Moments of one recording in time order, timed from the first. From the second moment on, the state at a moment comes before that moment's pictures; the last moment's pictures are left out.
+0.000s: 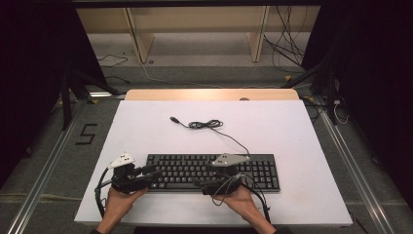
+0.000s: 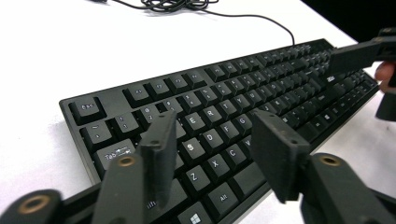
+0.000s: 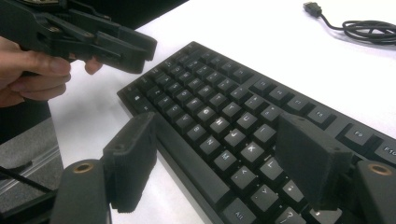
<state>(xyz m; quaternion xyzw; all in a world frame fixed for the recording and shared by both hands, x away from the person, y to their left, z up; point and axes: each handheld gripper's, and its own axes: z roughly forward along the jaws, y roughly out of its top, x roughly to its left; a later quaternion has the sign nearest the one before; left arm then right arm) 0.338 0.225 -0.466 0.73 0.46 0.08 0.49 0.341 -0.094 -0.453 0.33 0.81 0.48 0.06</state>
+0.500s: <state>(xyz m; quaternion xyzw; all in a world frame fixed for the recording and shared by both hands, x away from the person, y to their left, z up) 0.332 0.228 -0.462 0.72 0.46 0.08 0.52 0.340 -0.084 -0.457 0.32 0.82 0.48 0.05</state>
